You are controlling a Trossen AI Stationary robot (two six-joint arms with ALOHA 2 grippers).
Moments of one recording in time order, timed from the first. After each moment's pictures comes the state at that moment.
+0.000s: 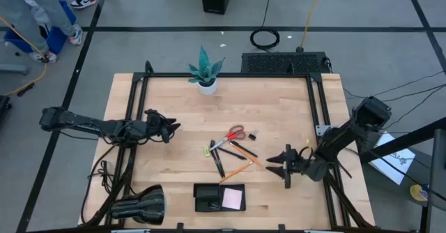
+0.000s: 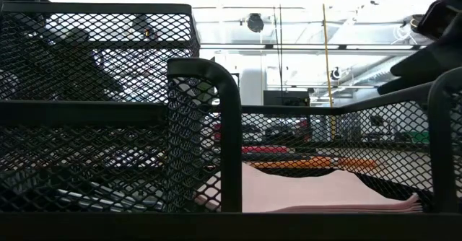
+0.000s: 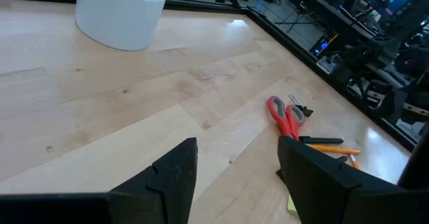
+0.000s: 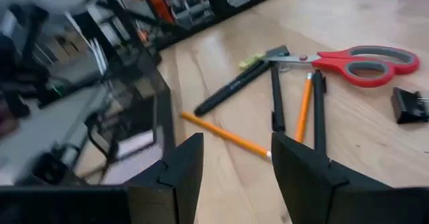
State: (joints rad) left arm -0.11 0.45 0.01 0.07 -0.51 -0.74; right arm 0.81 1.48 0.16 0.97 0.87 0.73
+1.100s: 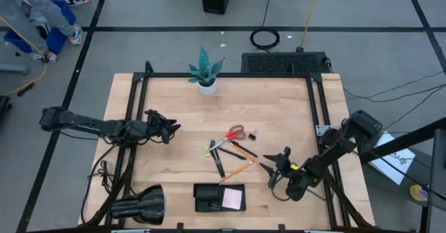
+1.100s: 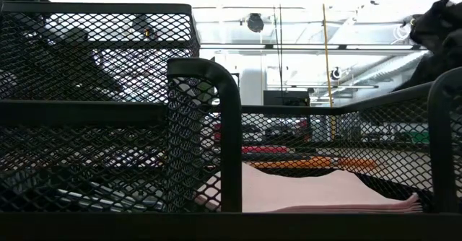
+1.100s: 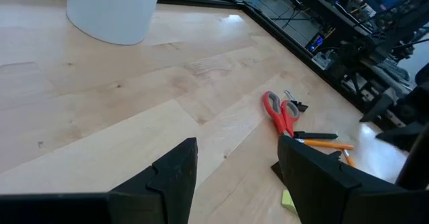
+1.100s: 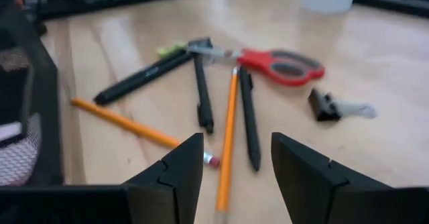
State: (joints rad) left arm -0.11 0.44 0.01 0.07 -0.48 -0.74; right arm 0.81 1.73 0.48 0.31 1.13 0.97
